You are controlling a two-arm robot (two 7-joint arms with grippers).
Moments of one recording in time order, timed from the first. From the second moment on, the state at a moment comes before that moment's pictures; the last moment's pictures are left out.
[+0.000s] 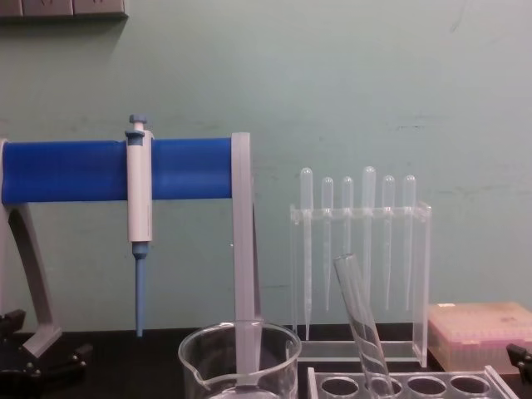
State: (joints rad) left arm -0.20 0.60 0.45 -1.41 -0.25 -0.12 0.03; right arm 0.20 0.60 -0.45 -1.41 0.25 -0.12 -0.03
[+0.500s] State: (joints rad) left arm -0.20 0.60 0.45 -1.41 -0.25 -0.12 0.03; right arm 0.06 0.68 -0.37 -1.61 0.29 -0.10 -0.03
